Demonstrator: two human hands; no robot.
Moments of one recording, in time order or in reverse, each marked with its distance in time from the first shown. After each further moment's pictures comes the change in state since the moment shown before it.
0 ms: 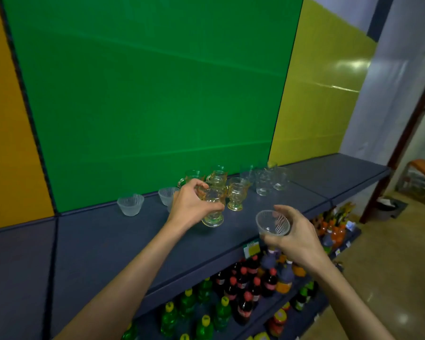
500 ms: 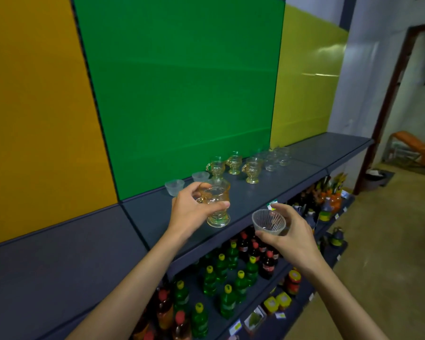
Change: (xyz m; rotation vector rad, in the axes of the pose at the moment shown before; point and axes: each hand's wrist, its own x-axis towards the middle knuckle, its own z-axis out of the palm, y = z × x) left_hand -0.147 -0.018 -0.143 -0.194 -0.063 0.031; right_hand -0.184 -0.110 0.063 0.125 0.116 0.060
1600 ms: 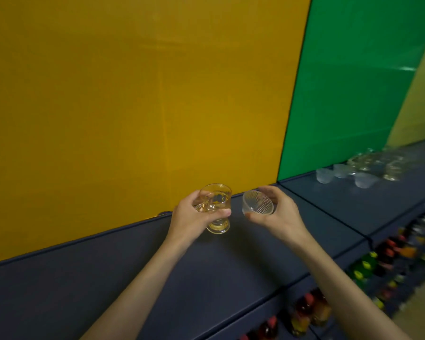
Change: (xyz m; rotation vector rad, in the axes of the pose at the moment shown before) left_hand -0.125 -0.142 -0.518 -0.059 0.144 -0.100; right_hand -0.154 -0.343 0.403 0.073 -0.180 -0.154
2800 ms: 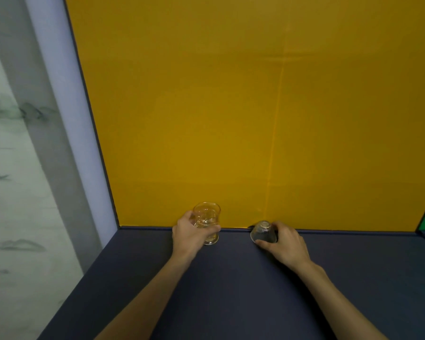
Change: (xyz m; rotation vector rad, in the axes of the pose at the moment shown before) left_hand -0.014 -0.070 -0.167 0.258 0.617 -0.303; right_hand 0.052 -0.014 0.206 -0.343 -0.481 -0.158
